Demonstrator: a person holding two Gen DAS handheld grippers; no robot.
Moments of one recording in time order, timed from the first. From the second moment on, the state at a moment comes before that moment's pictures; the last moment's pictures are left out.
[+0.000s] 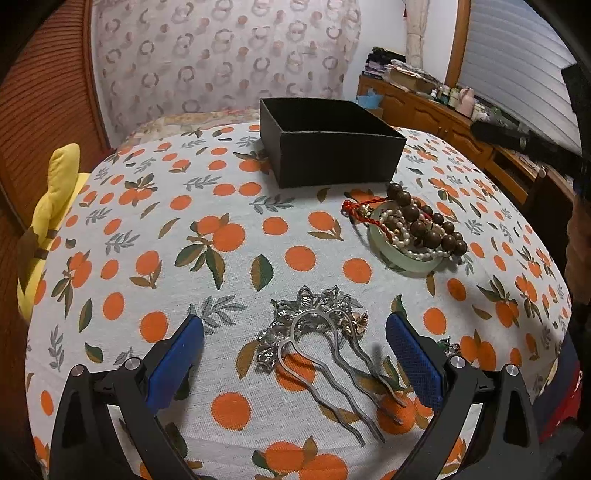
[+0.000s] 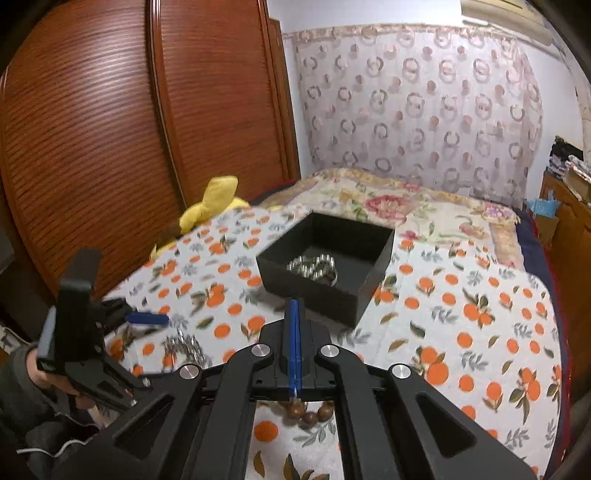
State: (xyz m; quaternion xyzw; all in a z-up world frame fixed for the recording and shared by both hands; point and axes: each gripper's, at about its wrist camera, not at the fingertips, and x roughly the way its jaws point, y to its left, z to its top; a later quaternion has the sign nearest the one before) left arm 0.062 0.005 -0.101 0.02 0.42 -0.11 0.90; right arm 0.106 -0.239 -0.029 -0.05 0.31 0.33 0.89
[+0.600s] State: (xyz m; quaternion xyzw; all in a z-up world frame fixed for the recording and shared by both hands) left arm 0.064 0.010 -0.102 0.01 0.42 -0.11 0.90; right arm 0.115 -0.191 -0.104 -0.14 0.40 0.30 0.85
